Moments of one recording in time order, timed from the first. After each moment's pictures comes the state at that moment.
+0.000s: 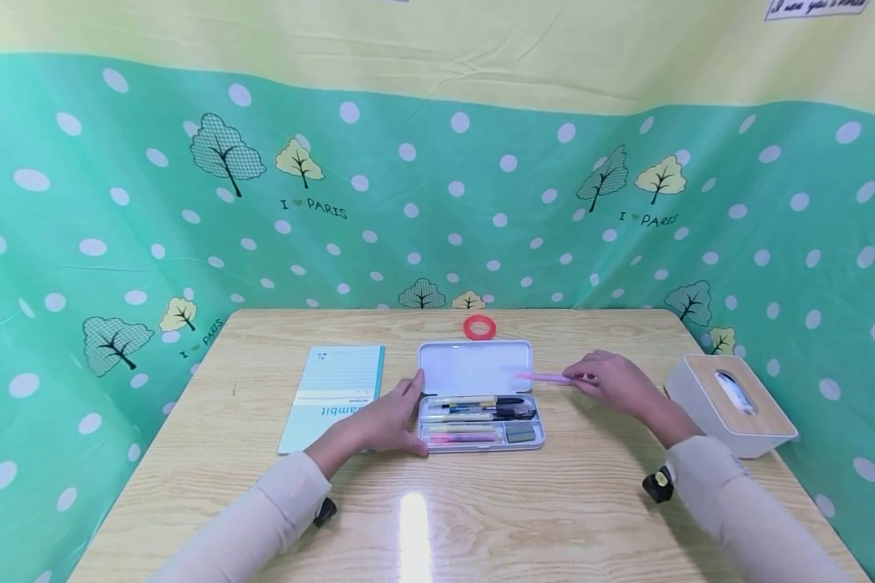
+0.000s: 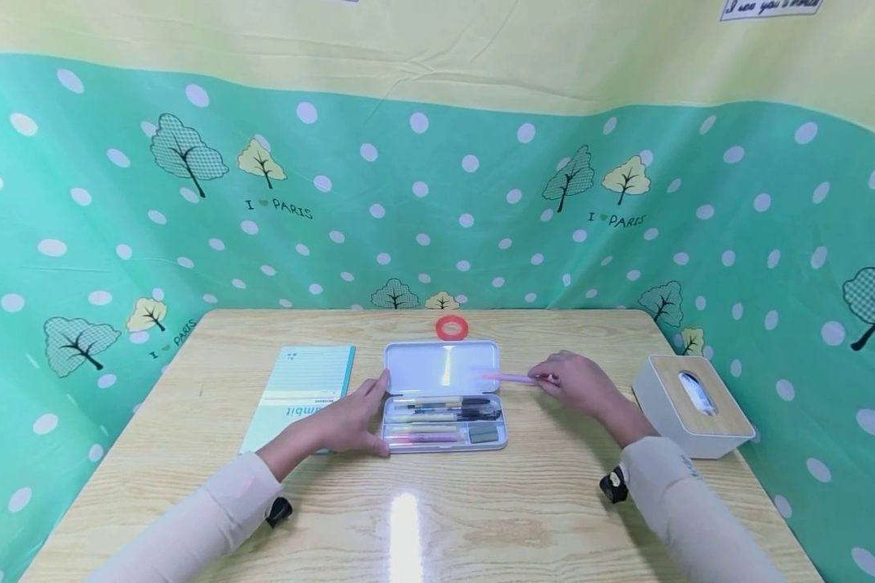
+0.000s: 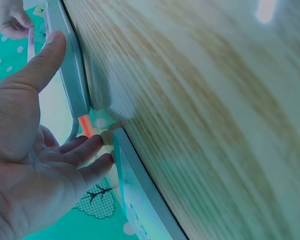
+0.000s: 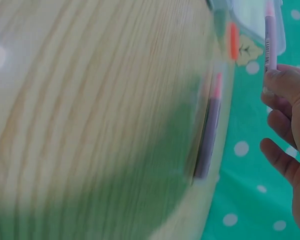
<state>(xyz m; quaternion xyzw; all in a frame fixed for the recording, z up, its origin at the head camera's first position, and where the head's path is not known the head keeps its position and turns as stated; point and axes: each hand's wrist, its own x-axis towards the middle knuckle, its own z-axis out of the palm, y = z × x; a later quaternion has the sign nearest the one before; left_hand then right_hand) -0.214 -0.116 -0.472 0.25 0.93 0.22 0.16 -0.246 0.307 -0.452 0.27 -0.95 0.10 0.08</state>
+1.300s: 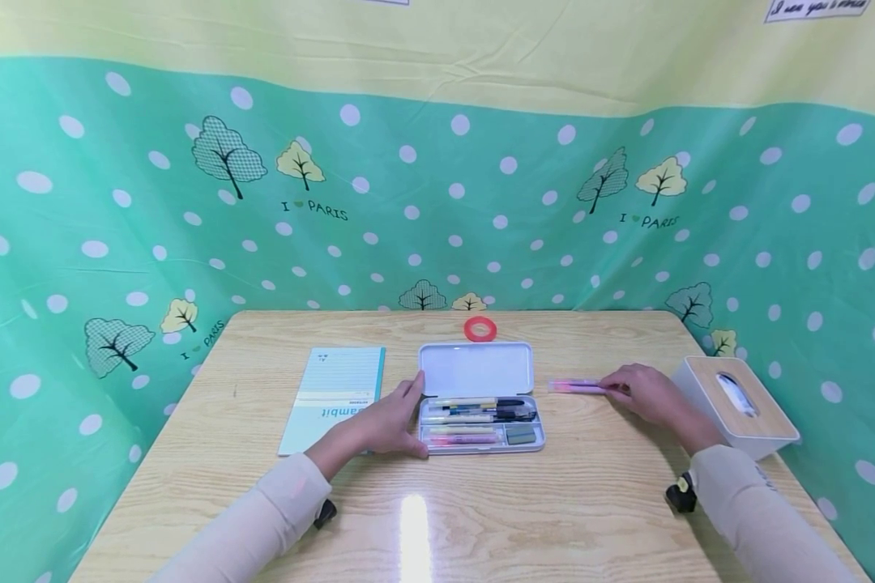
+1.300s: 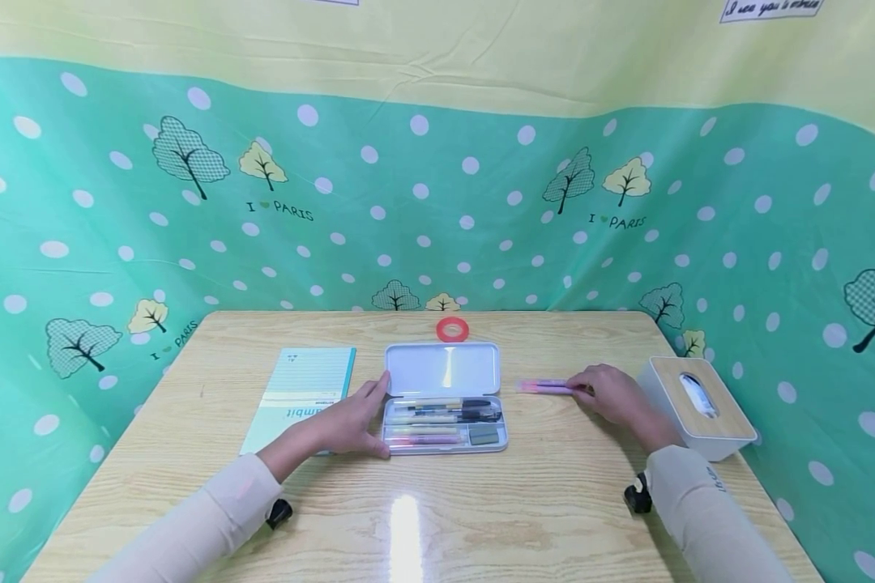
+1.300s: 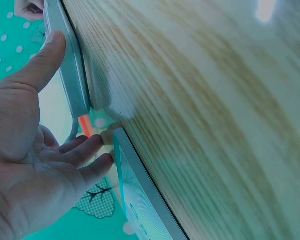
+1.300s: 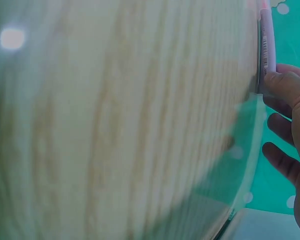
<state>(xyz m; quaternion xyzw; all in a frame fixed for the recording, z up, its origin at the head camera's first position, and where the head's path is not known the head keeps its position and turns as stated) -0.214 -0.114 -0.472 0.24 0.93 0.22 0.17 -0.250 0.369 -0.486 0.20 -0.98 0.09 0.03</state>
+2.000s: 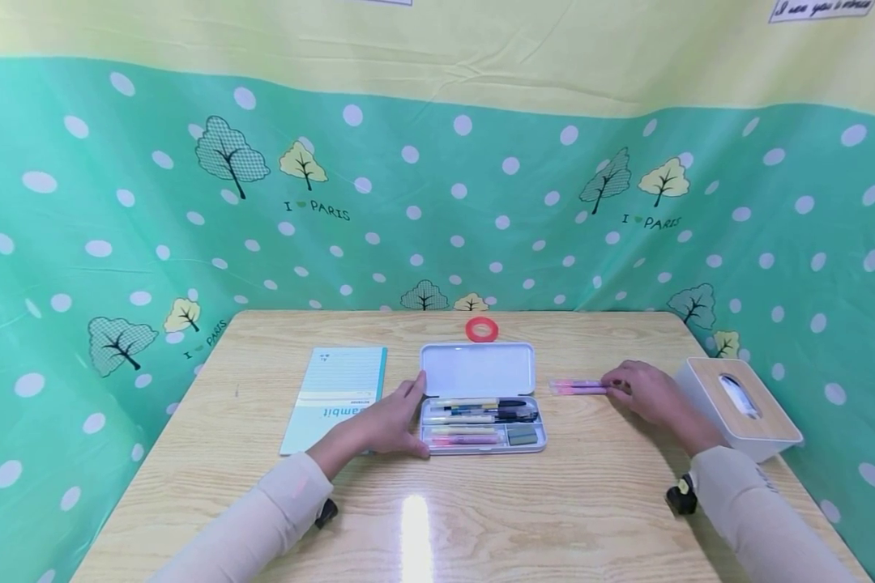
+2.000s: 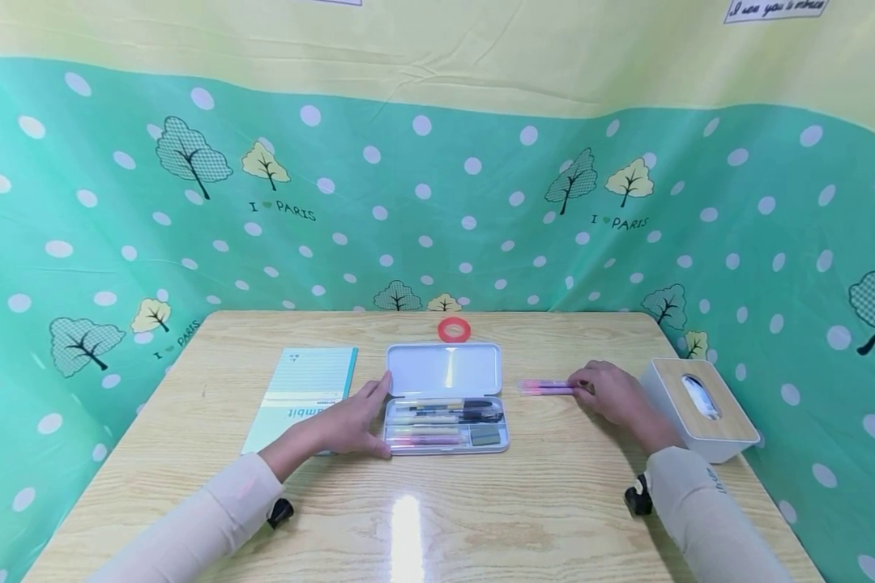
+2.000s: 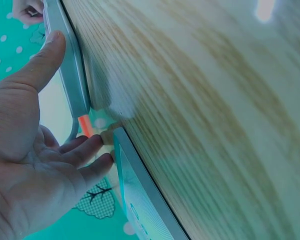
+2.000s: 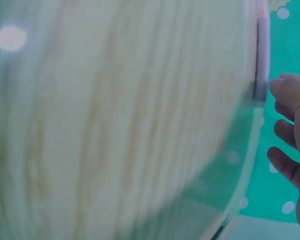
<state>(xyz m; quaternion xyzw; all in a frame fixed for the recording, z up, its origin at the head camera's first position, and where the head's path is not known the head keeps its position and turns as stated) -0.214 -0.115 -0.471 0.24 0.93 0.22 0.17 -0.248 0.362 -0.480 0.17 -0.98 0.09 0.05</state>
